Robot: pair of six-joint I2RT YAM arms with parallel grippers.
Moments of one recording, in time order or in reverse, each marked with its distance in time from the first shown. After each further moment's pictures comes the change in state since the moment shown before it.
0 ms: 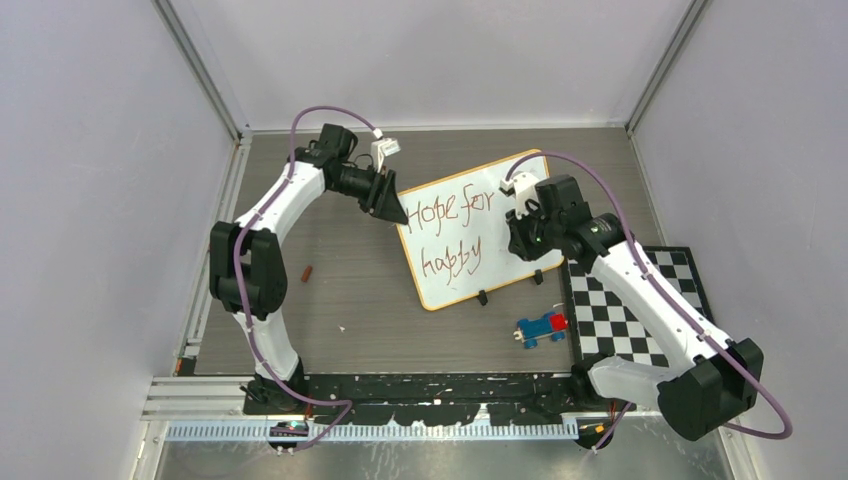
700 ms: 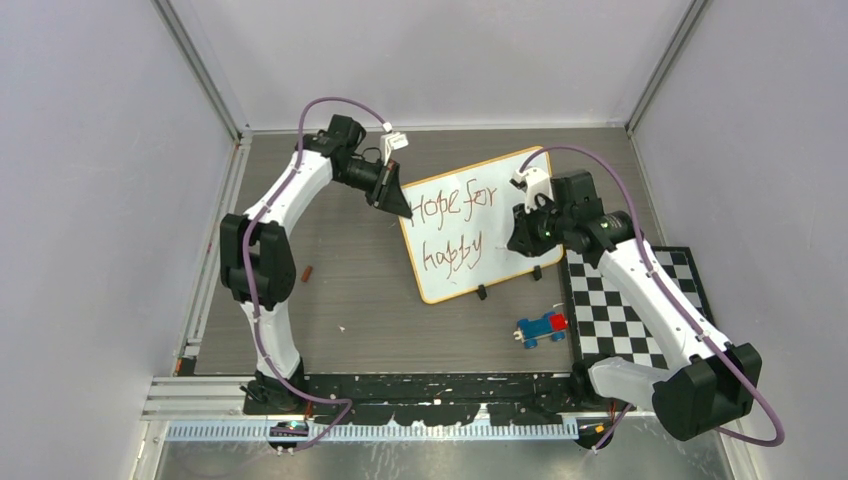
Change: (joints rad) left arm -0.021 0.080 0.148 -0.136 0.054 0.066; right arm -0.120 0.001 -0.007 0.012 -0.183 0.013
